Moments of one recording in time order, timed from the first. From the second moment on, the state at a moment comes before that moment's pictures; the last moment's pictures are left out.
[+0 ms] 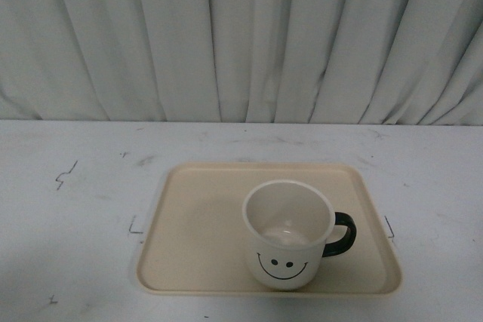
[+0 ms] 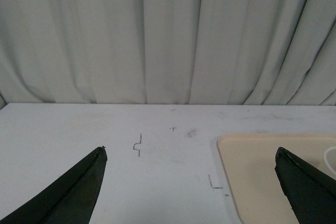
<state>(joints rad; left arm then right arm) 0.00 0.01 0.01 0.00 0.00 -0.01 0.01 0.97 0.05 0.88 0.01 -0.01</state>
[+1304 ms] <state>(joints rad) 0.00 0.01 0.01 0.00 0.00 -0.01 -0.01 0.24 0.01 0.24 0.00 -0.01</state>
